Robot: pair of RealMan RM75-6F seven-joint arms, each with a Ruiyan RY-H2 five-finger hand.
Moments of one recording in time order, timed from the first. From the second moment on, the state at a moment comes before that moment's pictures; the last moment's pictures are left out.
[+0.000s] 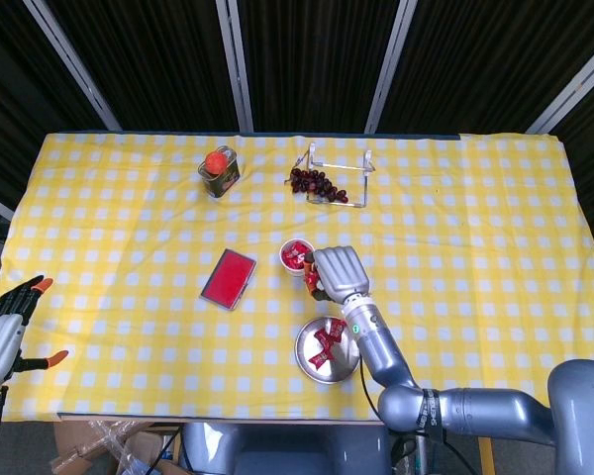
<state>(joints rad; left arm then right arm) -0.14 -1.05 -0.02 -1.73 1.38 1.30 -0.09 0.96 -1.61 0.37 -1.71 -0.54 1.08 -0.72</state>
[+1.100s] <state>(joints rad) -0.14 -1.04 -0.02 -1.74 1.36 1.28 -0.09 1.09 -1.73 0.38 -1.38 -0.46 0.93 -0.60</state>
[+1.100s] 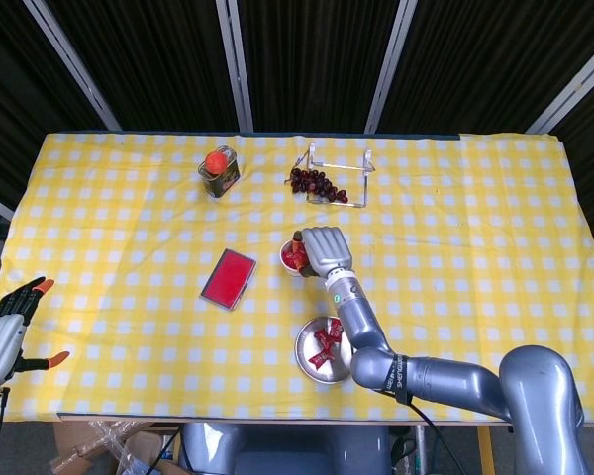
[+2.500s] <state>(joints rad) -0.14 -1.05 -0.02 -1.73 1.38 1.30 -0.10 0.97 -1.56 0.26 -1.79 -0.62 1.13 -0.60</state>
